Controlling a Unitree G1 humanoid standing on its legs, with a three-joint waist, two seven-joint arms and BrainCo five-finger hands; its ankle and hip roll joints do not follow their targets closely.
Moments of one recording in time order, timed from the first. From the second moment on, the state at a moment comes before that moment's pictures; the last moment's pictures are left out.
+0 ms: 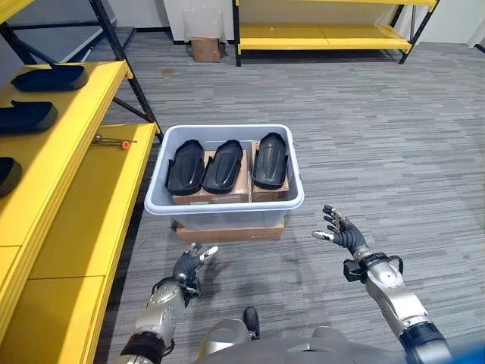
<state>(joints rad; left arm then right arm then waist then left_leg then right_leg) 0.08 0.28 -0.10 0.59 -0.54 0.08 0.01 0.02 -0.34 0.23 0.25 0.25 0.03 0.04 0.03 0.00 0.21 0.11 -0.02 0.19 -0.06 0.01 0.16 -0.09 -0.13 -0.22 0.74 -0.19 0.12</state>
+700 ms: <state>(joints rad) 0.12 0.28 -0.12 0.54 -0.52 0.08 0.03 0.07 -0.36 0.20 0.29 0.25 0.03 -0.01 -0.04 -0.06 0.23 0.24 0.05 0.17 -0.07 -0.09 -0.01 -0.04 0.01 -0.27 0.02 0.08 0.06</state>
